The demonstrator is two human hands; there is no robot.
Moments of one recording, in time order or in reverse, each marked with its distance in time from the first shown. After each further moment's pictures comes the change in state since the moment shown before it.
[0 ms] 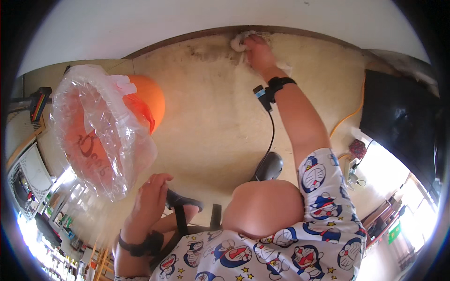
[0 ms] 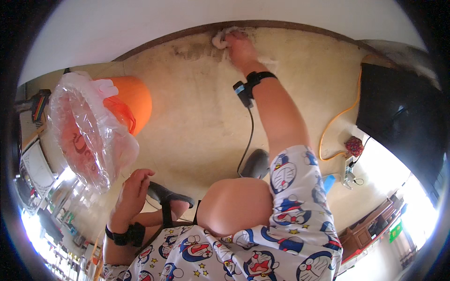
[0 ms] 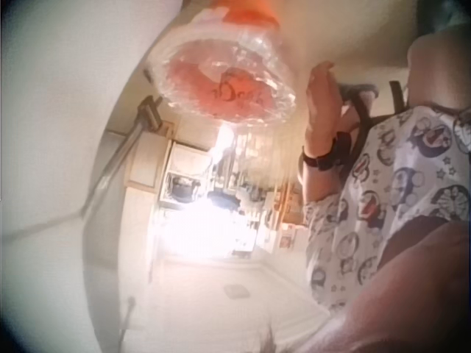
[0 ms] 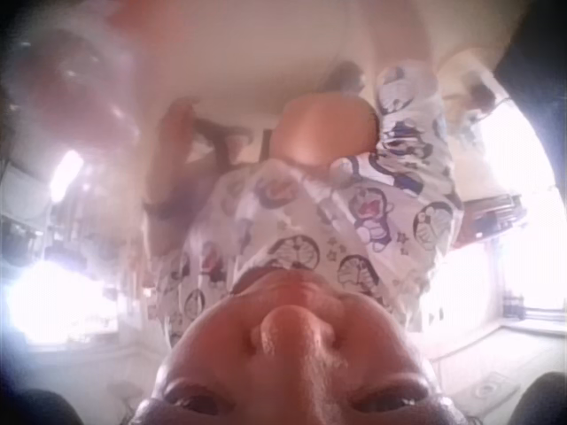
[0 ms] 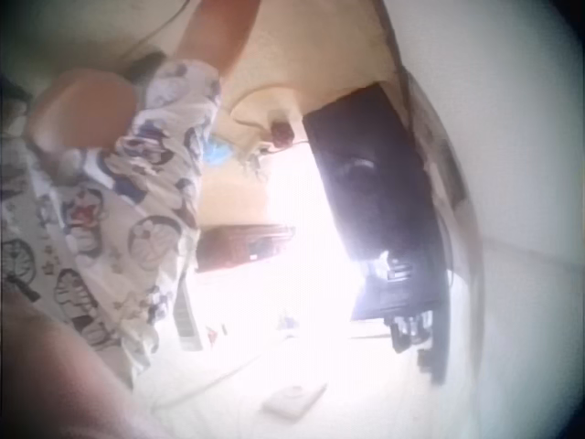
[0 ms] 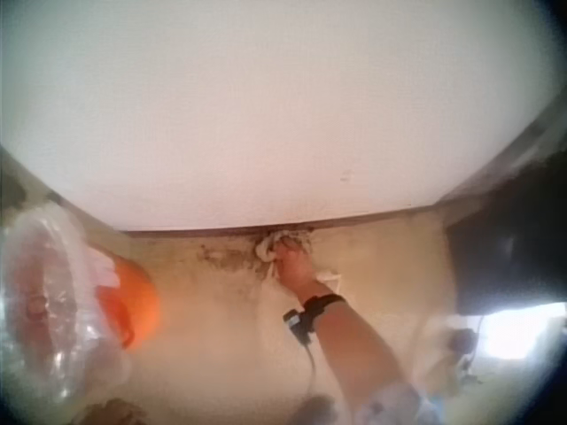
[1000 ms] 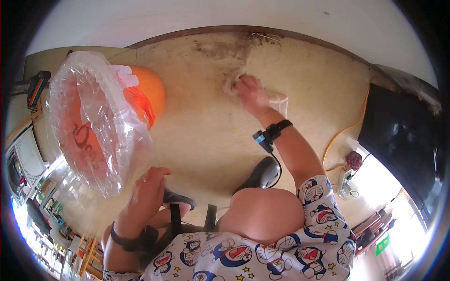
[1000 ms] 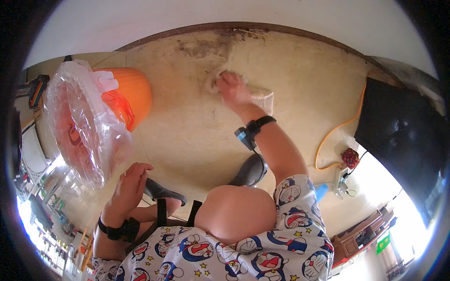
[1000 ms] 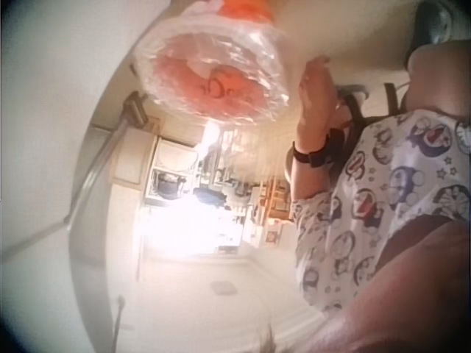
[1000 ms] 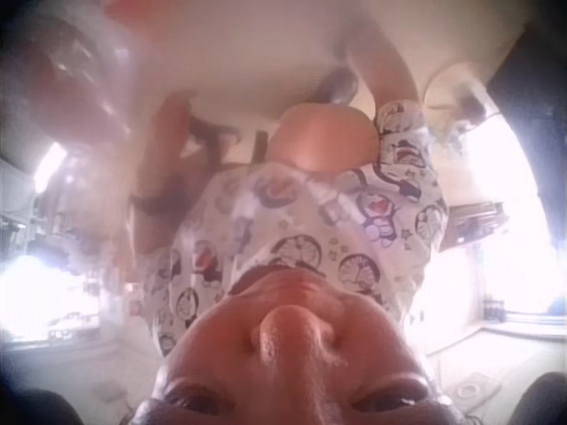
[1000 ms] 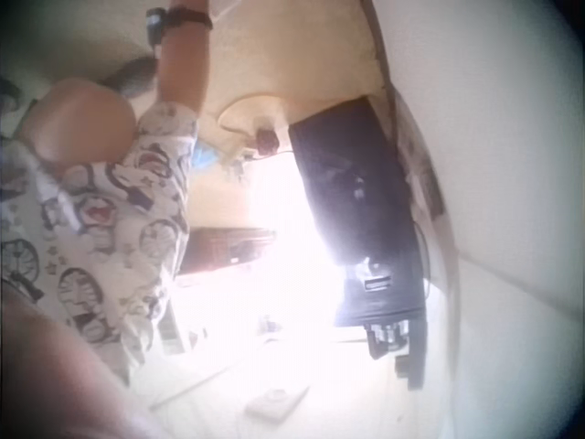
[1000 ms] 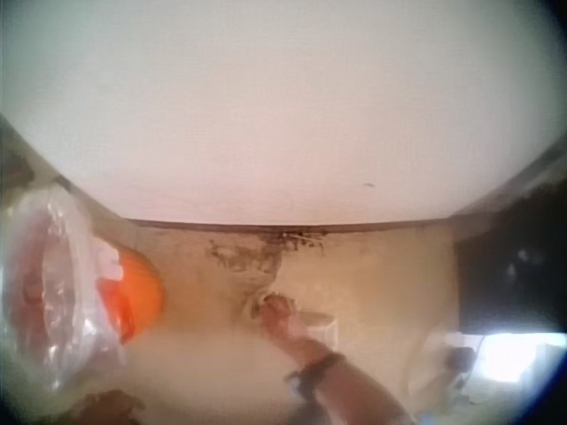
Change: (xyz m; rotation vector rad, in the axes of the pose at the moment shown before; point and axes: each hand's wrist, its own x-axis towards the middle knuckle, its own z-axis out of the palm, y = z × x) left_hand 0.009 -0.008 0.009 0.045 0.016 0.015; right_hand -0.105 -0.045 0.022 0.026 -0.088 -0.274
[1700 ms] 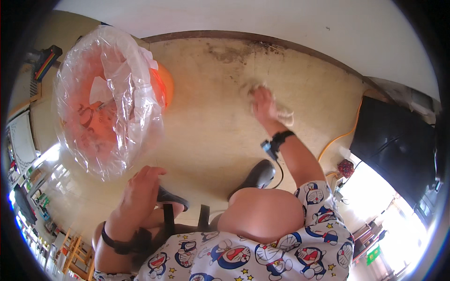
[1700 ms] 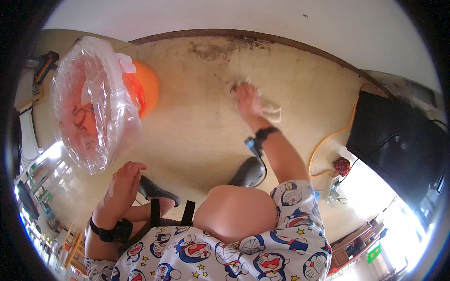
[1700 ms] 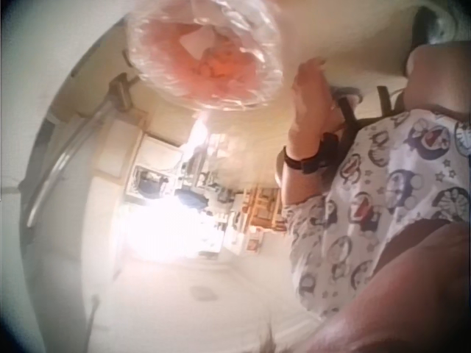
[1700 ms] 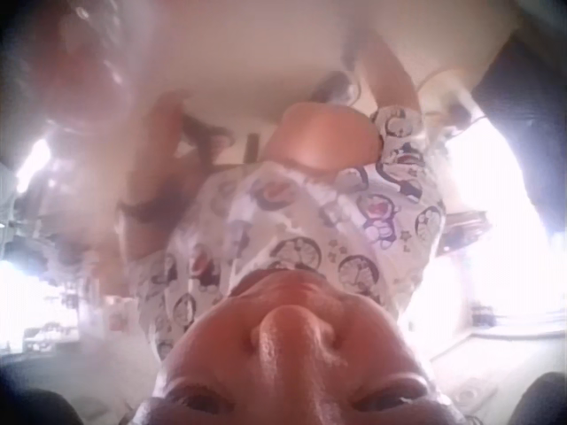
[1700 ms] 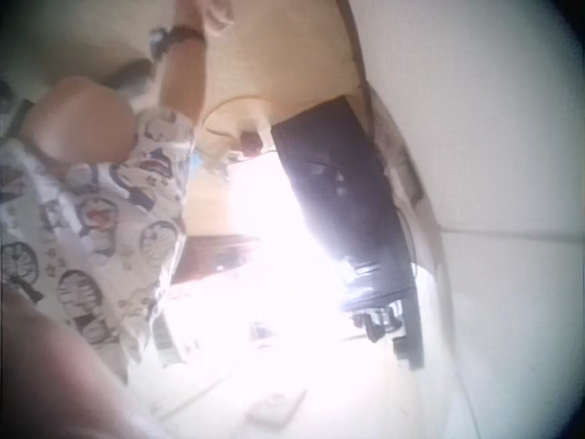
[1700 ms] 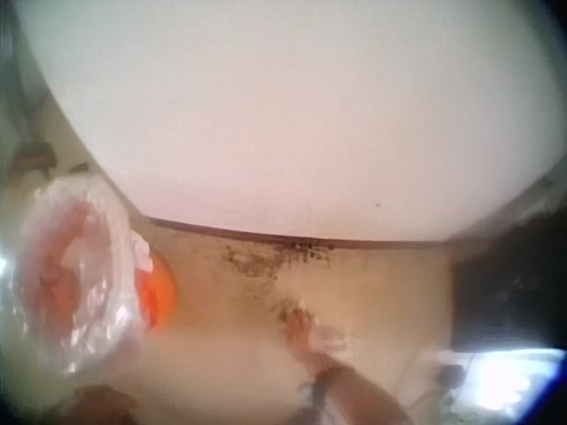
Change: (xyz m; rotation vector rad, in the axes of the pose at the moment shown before) left_hand -0.032 0.006 -0.013 0.011 0.057 -0.007; right_hand -0.034 0.006 -0.011 -0.124 0.006 0.121
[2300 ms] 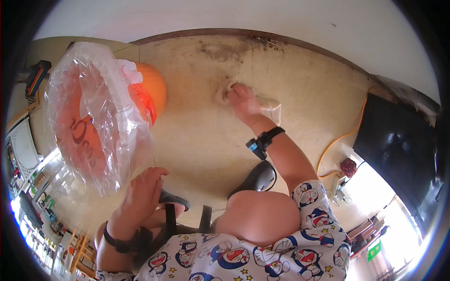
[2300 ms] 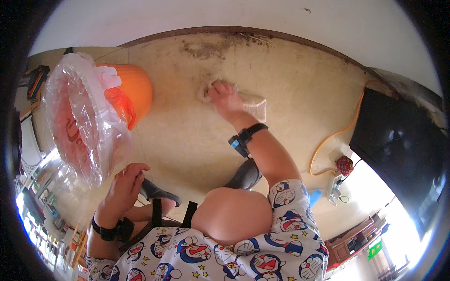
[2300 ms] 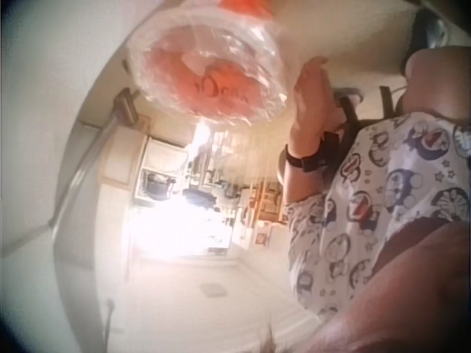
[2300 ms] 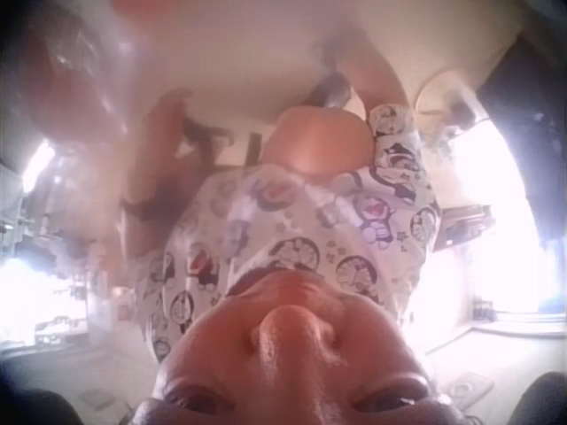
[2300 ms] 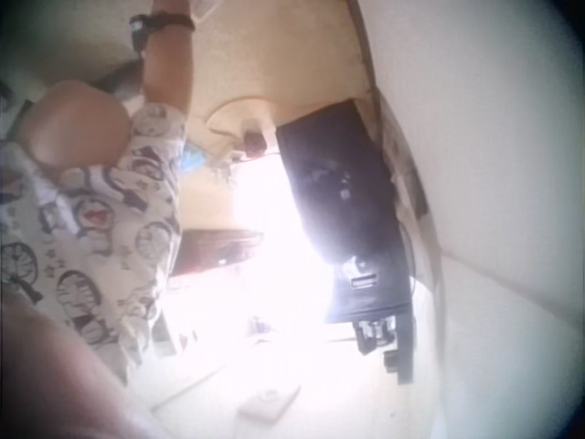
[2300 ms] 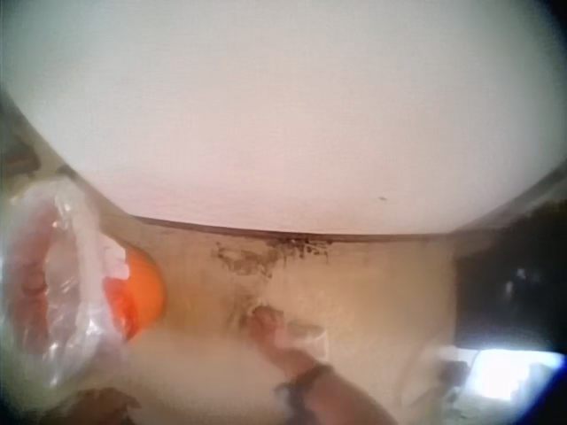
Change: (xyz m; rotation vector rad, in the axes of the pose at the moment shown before) left_hand 0.030 0.000 0.004 -0.098 -0.073 0.002; right_hand 0.034 -0.037 0.013 0.131 -0.083 -0.162
